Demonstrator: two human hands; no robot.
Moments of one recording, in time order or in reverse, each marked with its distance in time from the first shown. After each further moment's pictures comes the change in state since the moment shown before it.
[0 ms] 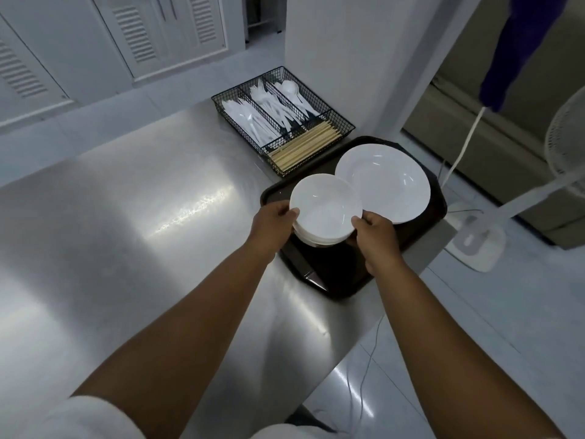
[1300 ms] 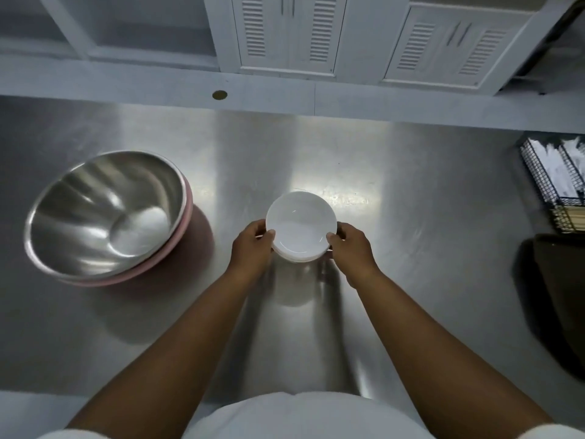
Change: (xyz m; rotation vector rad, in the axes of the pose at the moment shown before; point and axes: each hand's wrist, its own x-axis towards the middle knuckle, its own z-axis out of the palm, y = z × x) left_hand -0.324 -0.220 -0.397 -0.294 0.798 -0.205; right_hand -0.348 0.041 0.374 -0.527 -0.816 -0.297
